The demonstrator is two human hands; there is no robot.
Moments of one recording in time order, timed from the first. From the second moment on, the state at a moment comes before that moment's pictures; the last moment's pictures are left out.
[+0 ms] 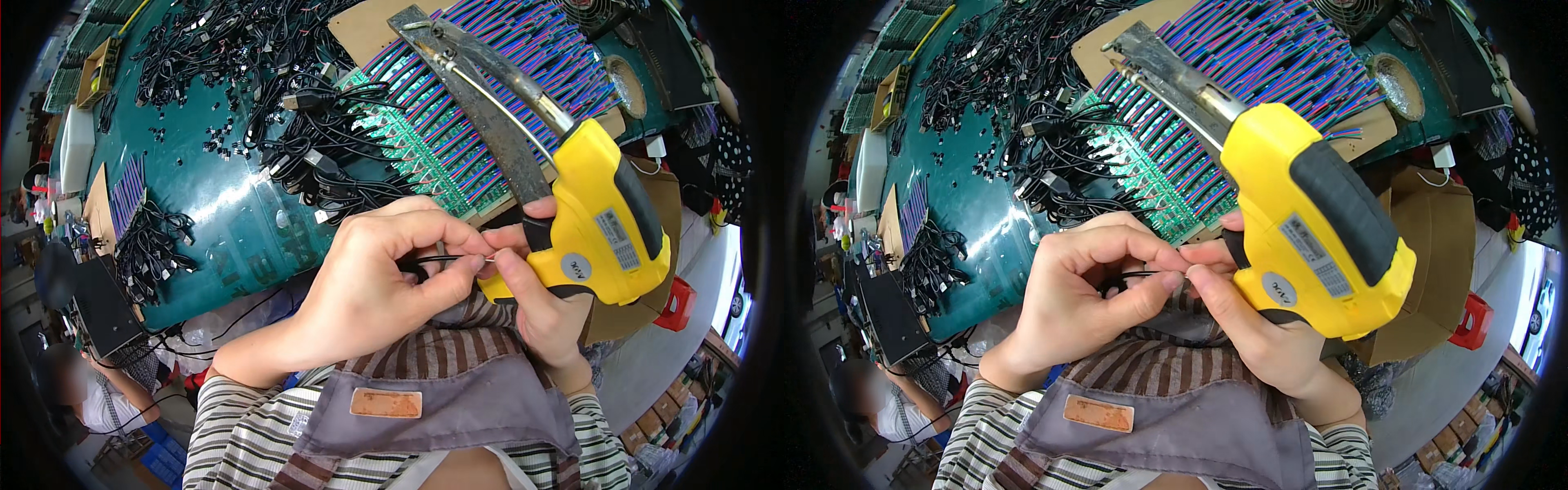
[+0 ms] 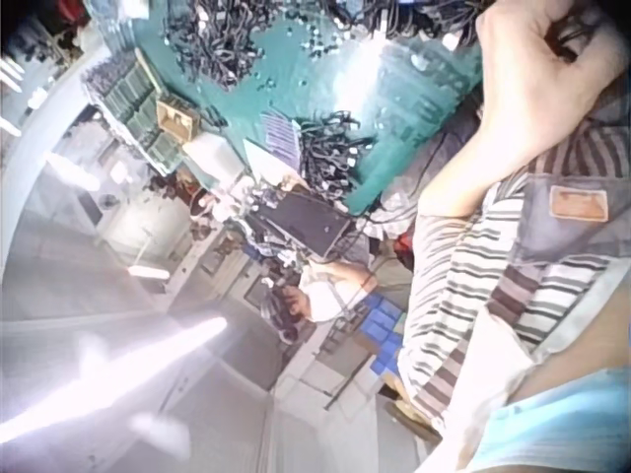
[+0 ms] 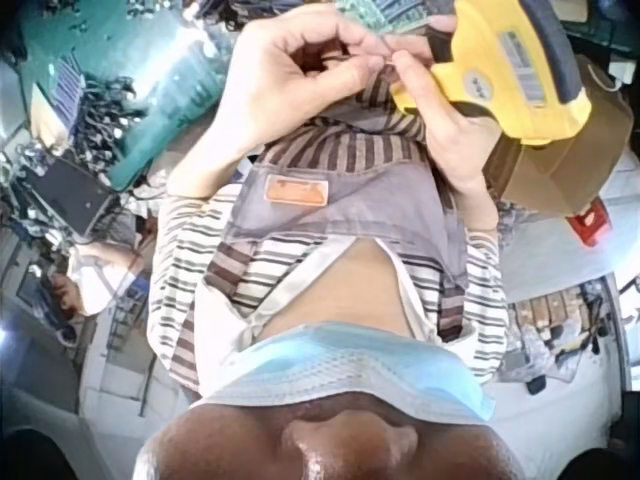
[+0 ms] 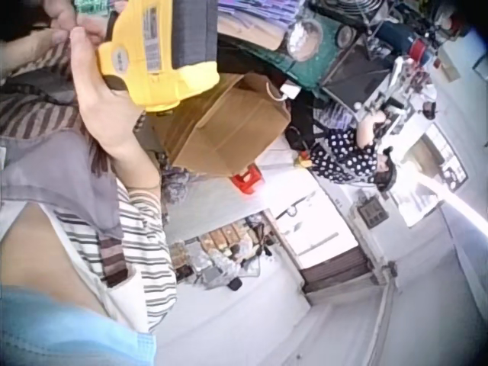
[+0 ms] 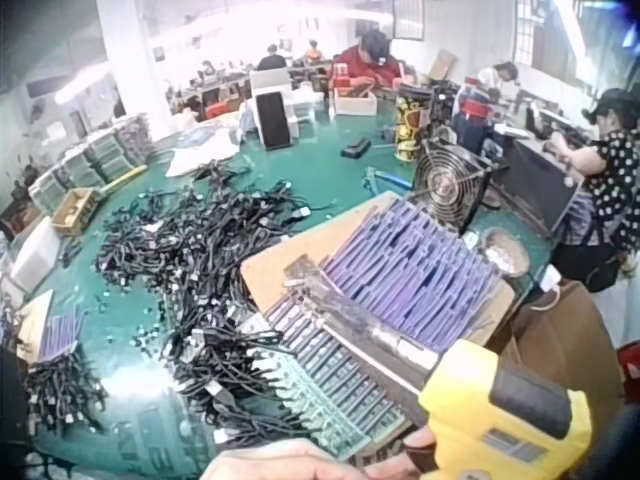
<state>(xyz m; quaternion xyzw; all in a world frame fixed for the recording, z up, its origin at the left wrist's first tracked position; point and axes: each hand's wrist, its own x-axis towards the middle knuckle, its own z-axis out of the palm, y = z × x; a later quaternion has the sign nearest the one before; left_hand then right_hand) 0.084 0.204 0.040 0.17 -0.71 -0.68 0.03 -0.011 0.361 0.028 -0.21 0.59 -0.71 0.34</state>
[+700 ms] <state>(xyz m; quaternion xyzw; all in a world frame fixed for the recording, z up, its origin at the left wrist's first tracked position) 0.084 0.207 0.044 0.20 -0.77 -0.60 0.06 -0.012 0.353 0.023 -0.20 0.63 -0.68 0.31</state>
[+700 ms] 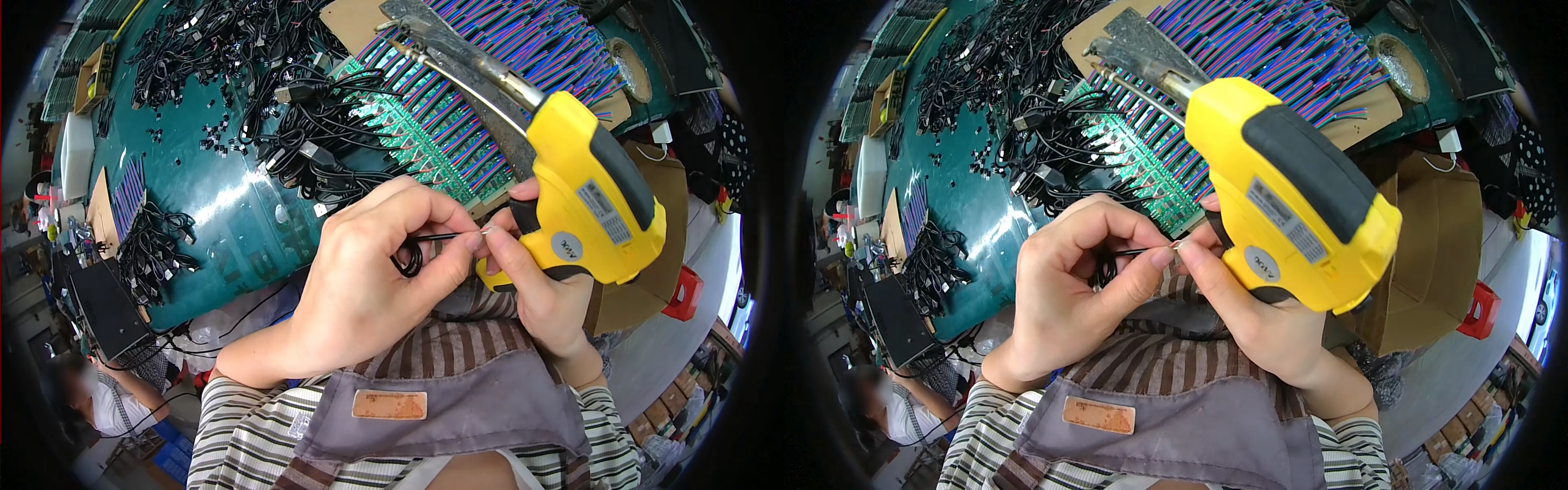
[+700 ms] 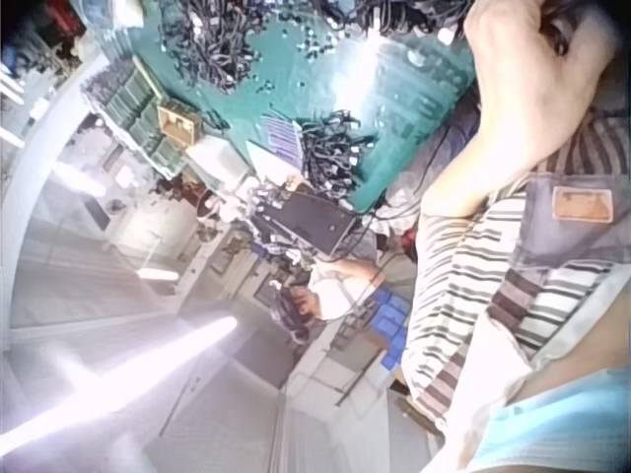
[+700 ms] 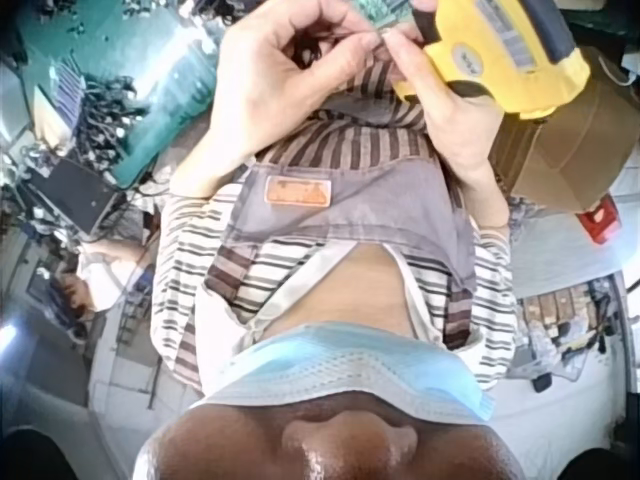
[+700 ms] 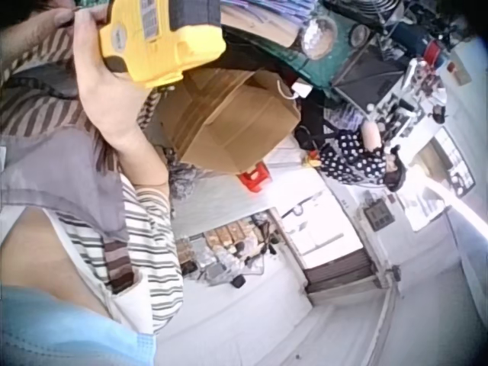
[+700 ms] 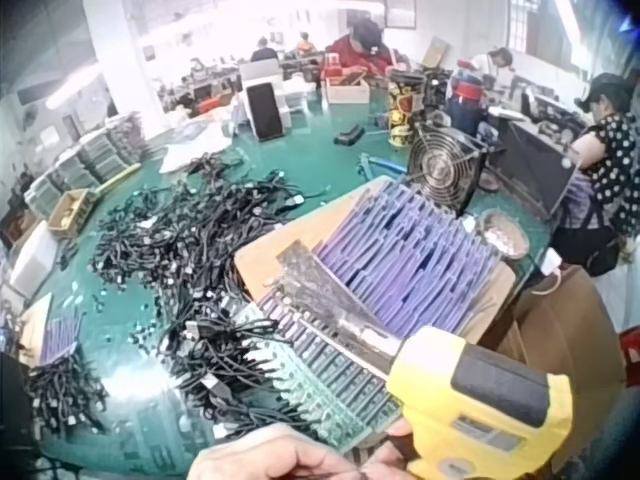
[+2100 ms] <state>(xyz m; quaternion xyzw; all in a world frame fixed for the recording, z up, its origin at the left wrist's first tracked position) 0.073 0.182 0.009 0.02 -0.95 -0.24 0.18 0.012 0.480 -0.013 -0.29 0.82 -0.46 0.20</state>
